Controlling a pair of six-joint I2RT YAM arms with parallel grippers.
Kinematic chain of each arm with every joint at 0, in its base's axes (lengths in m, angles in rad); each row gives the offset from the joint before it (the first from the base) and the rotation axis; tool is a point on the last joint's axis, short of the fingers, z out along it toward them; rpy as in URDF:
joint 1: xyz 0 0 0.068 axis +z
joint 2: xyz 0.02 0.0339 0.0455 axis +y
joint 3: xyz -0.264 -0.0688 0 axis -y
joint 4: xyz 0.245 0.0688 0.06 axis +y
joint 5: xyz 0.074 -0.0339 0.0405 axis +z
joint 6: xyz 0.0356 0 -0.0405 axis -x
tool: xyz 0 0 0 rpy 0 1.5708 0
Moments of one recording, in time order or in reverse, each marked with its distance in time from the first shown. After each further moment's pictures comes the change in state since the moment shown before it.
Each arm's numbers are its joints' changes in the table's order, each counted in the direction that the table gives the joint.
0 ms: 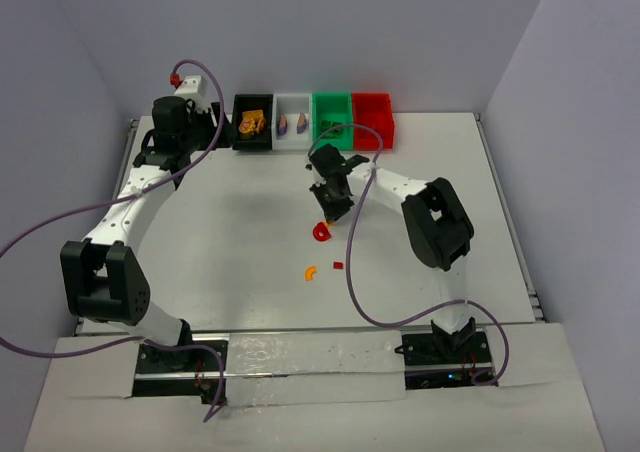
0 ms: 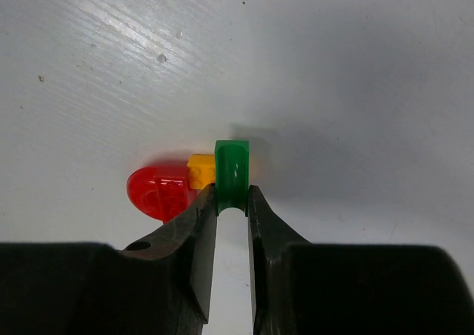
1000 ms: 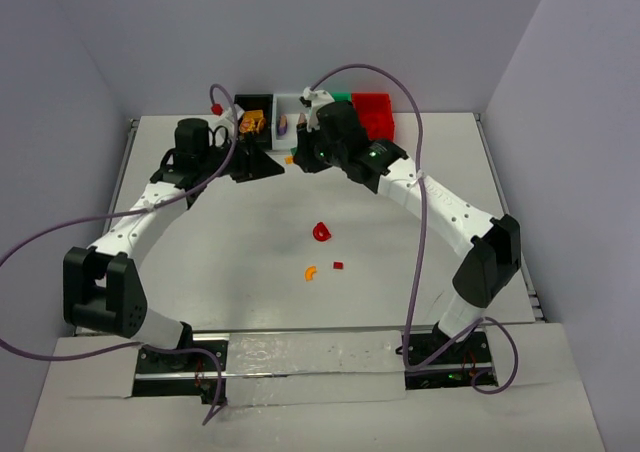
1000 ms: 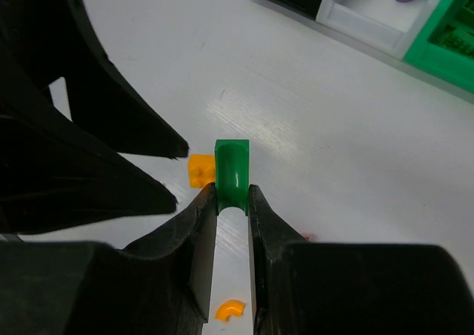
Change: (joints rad) left arm -0.102 -0.068 -0.170 -0.029 -0.571 0.339; right arm 0.088 -0.361 0.120 -0.227 -0.008 -0.146
